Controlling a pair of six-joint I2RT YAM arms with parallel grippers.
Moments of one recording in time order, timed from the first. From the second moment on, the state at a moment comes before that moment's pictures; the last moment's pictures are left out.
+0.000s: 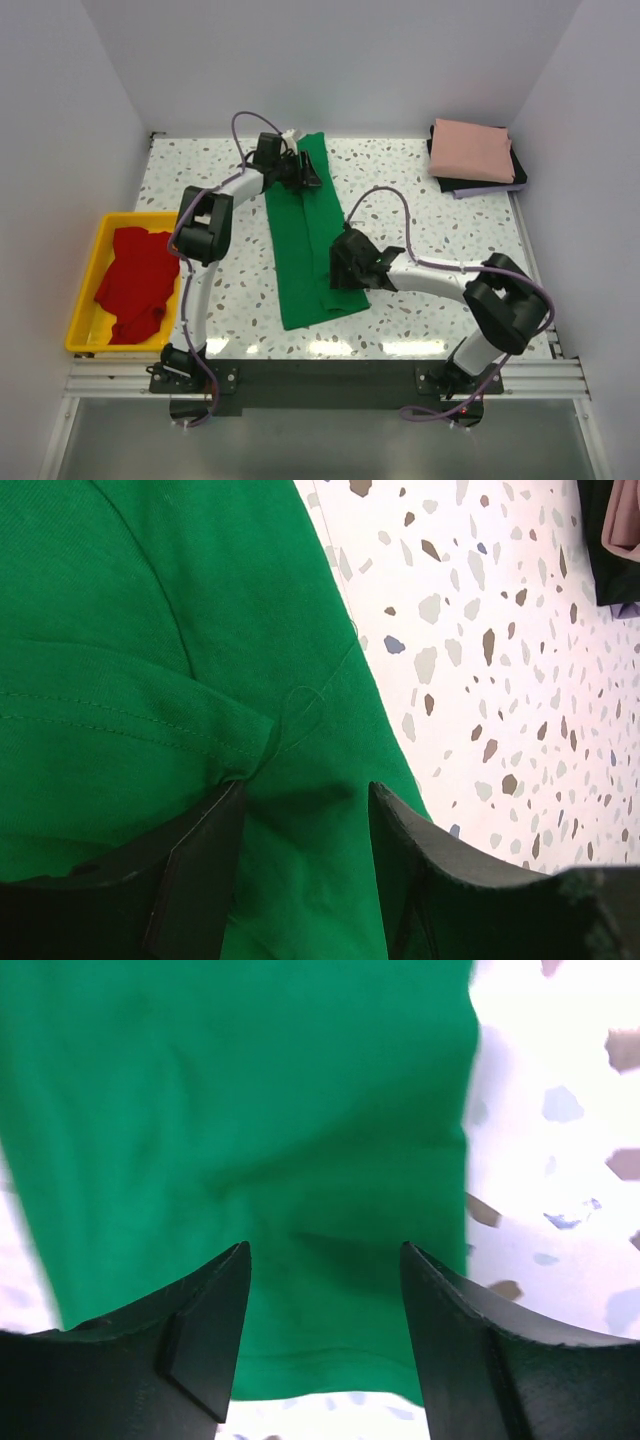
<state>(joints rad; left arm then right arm) -0.29 2.39 1.82 -0.09 0.47 -0.43 0.85 1.57 0.88 -0.26 0.20 0.75</state>
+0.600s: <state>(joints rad) -0.29 2.41 1.83 -0.08 0.52 -0.43 0.96 1.51 0.75 -0.33 0.35 0.80</state>
